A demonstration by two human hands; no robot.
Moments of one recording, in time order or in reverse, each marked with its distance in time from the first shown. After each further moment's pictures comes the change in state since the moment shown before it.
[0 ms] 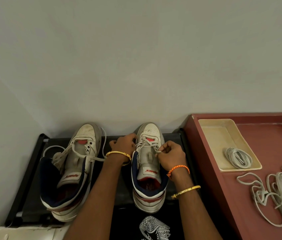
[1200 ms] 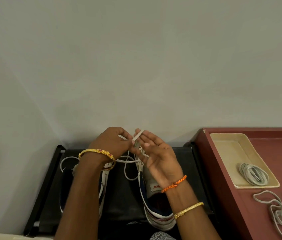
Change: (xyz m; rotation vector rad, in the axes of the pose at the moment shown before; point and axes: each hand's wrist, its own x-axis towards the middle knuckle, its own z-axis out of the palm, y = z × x) left_hand -0.074 0.021 -0.121 -0.294 0.061 -0.052; right_hand -0.048 -0.084 0.018 1.196 -0.627 -0.027
